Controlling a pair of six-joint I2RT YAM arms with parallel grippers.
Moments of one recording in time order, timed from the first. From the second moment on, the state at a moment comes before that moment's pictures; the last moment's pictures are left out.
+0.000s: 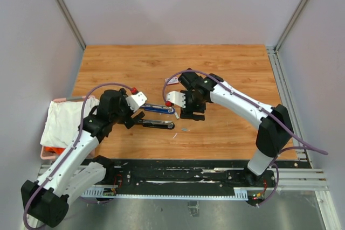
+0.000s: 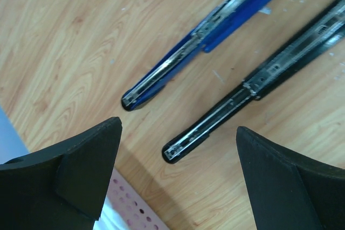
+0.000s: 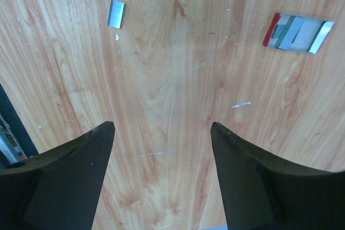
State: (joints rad) left arm -0.38 0.83 0.69 -0.49 -0.02 0.56; right arm 0.77 1.70 1.46 -1.06 -0.10 -0.79
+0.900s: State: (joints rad) left arm -0.38 1.21 0.59 -0.28 0.34 0.75; right arm 0.77 1.74 1.59 -0.97 -0.09 -0.88
